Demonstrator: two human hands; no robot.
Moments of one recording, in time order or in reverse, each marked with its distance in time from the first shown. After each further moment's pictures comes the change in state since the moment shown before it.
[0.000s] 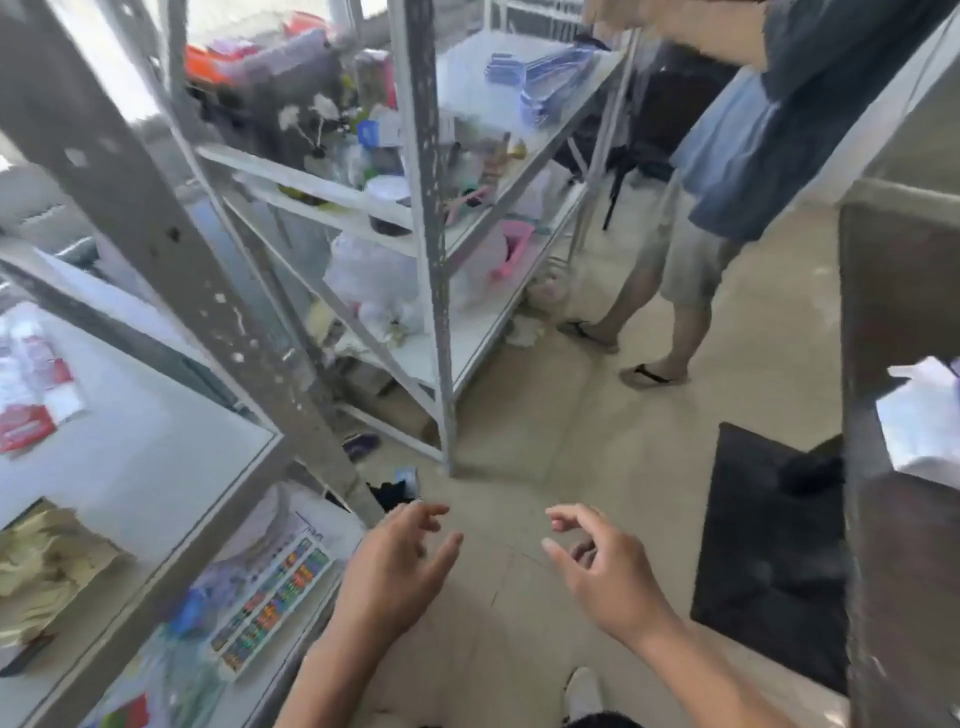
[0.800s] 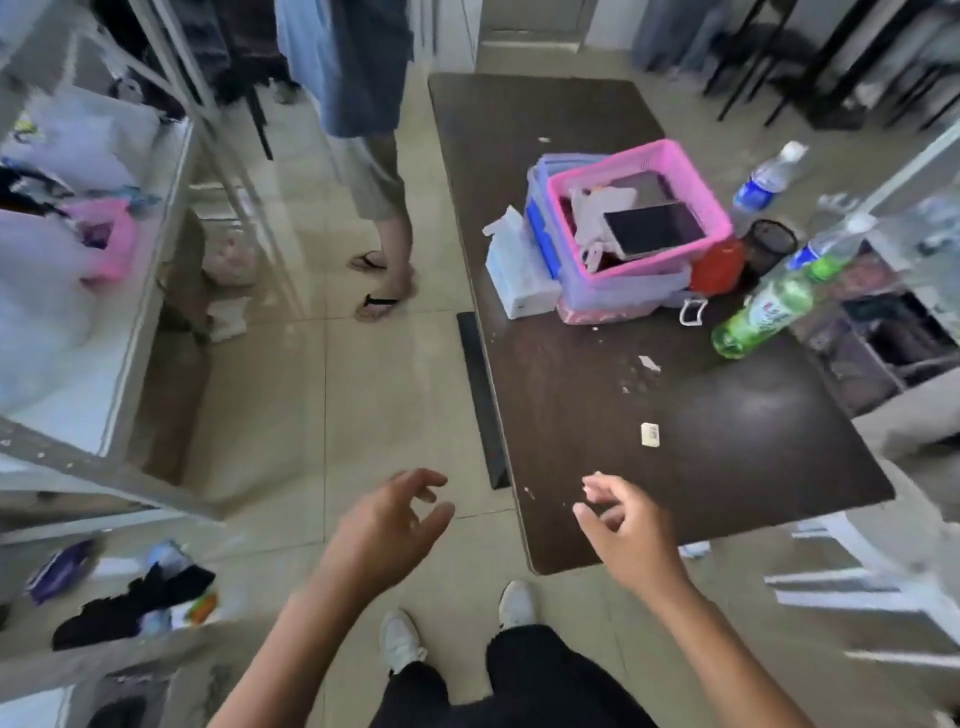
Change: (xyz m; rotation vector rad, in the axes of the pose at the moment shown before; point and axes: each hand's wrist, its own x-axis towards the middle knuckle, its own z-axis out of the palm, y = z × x) left_hand -0.003 0.242 0.252 0.134 -0.678 0.380; right_hand -0.180 0.223 -0.235 0.025 0.652 0.611
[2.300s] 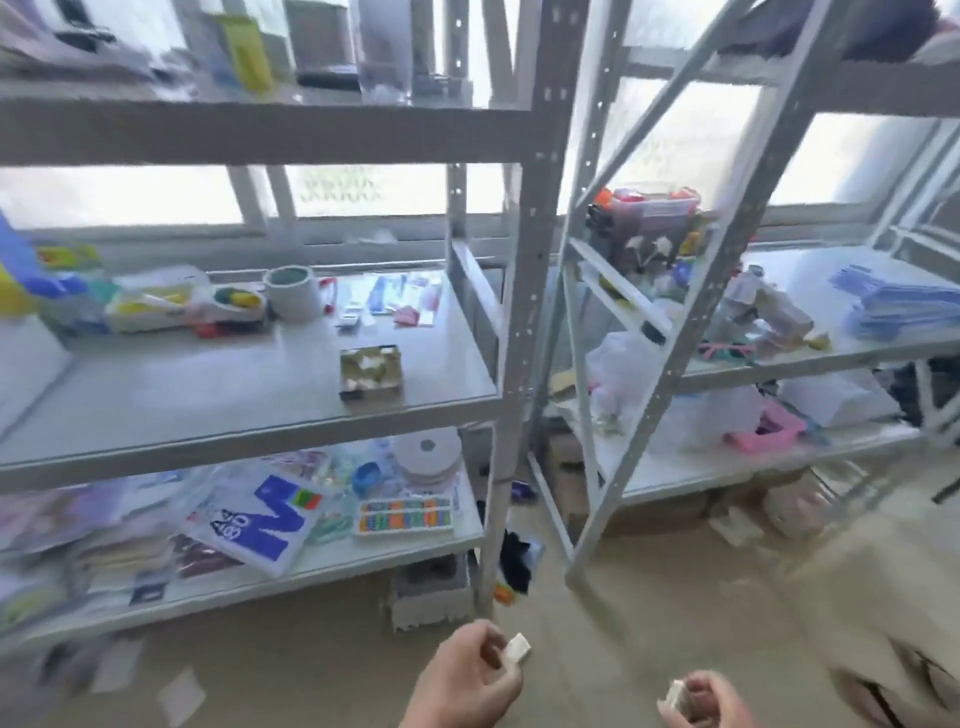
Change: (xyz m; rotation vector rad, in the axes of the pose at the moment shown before) left_hand -0.232 -0.075 0.034 -0.694 1.130 -0.820; right_hand -0.006 -0.170 0.223 -0.297 -0.987 -0.757
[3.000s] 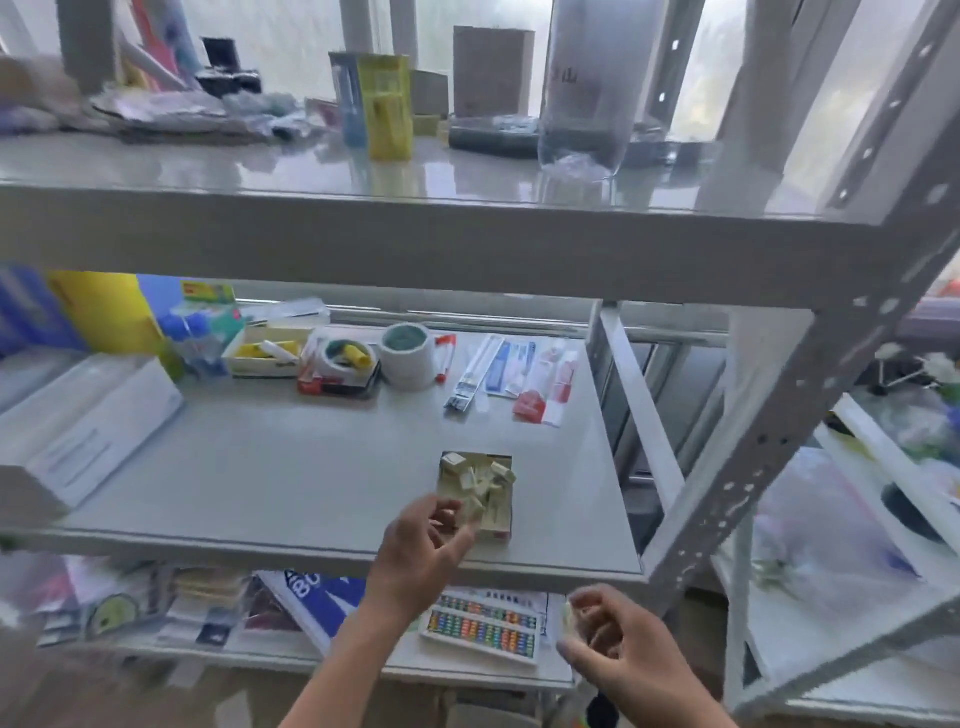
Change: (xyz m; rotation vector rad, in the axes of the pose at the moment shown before) left_hand 0.228 0.029 -0.249 -0.024 0.634 0.059; right_hand 0.162 -0.343 0.123 -0.157 -0.600 -0.527
